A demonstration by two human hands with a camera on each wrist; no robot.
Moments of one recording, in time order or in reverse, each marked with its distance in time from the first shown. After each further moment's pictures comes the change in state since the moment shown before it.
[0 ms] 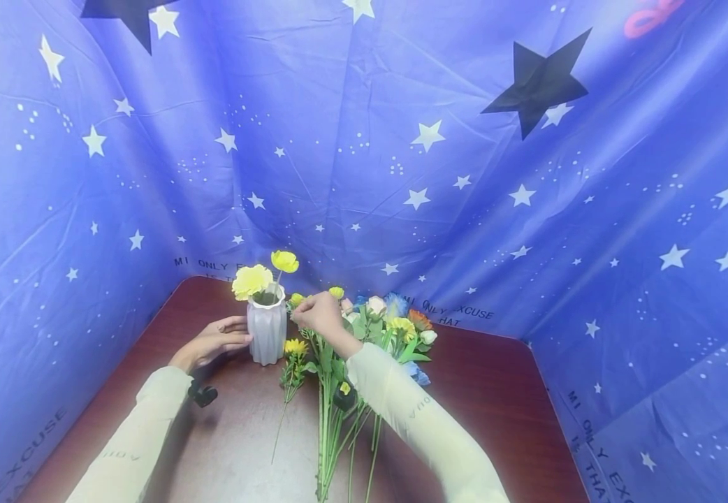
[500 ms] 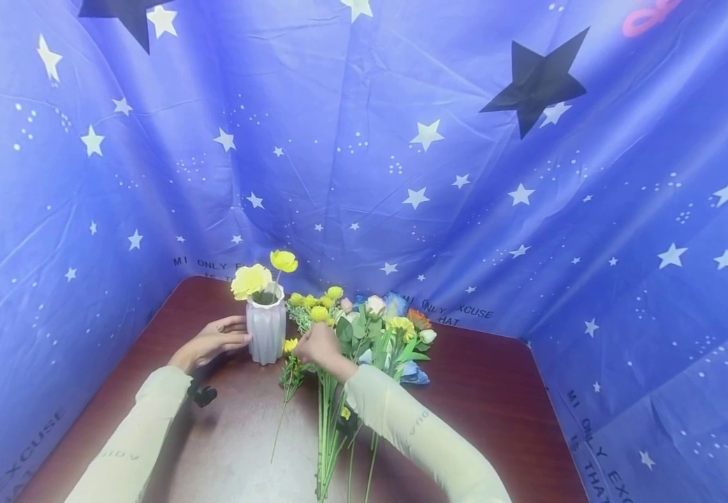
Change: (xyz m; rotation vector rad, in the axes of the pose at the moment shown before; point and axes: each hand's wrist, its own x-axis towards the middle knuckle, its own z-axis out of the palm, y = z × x) left_hand 0.001 0.001 0.002 0.033 0.012 -0.014; right_hand -0.030 0.031 0.025 -0.077 -0.100 0.115
